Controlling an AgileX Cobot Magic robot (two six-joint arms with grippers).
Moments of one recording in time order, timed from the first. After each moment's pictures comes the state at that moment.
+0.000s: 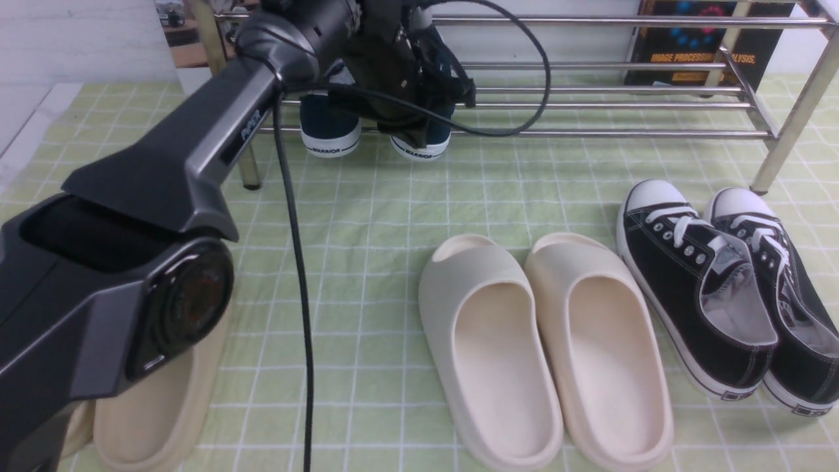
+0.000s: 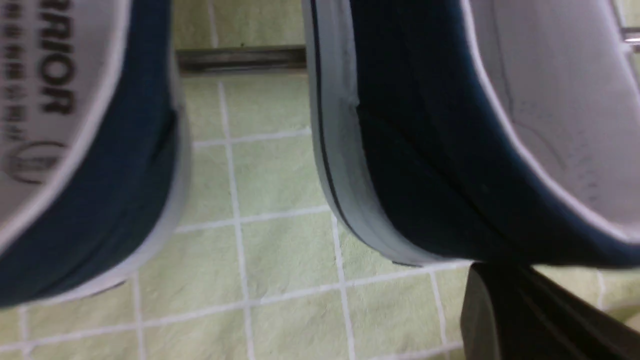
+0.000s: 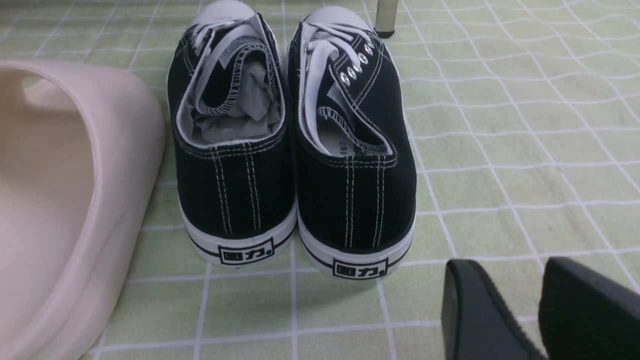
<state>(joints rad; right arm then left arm) -0.06 -0.01 0.02 -0.11 0.38 0.15 -0.42 2.39 -2.44 -0.09 1.13 -0.29</state>
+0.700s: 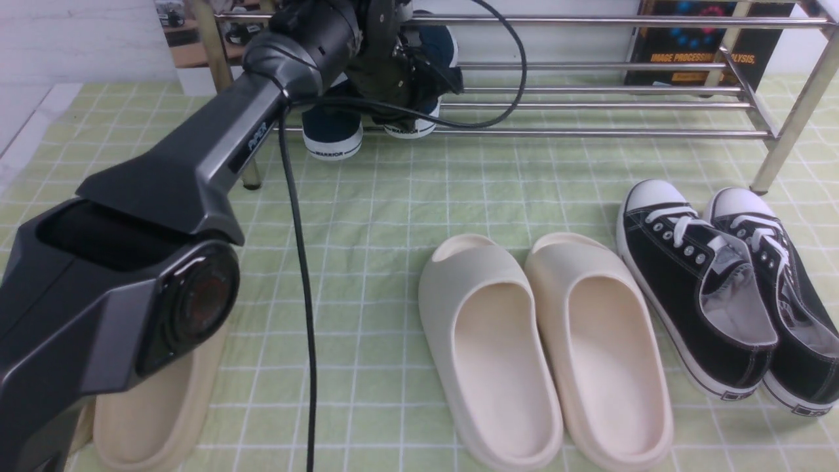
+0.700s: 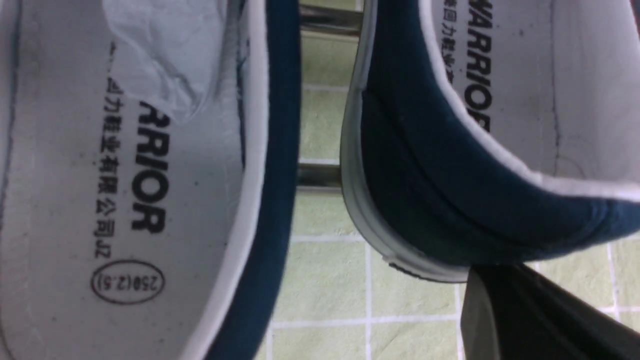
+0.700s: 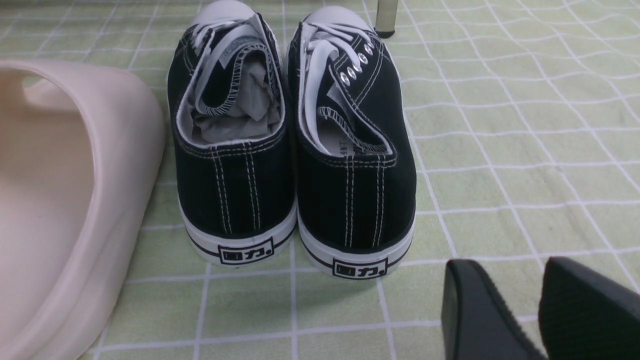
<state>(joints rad) -0.06 -0.01 0.02 -0.11 0.38 0.15 -0.40 2.42 -2.44 0.02 0.96 -0.44</state>
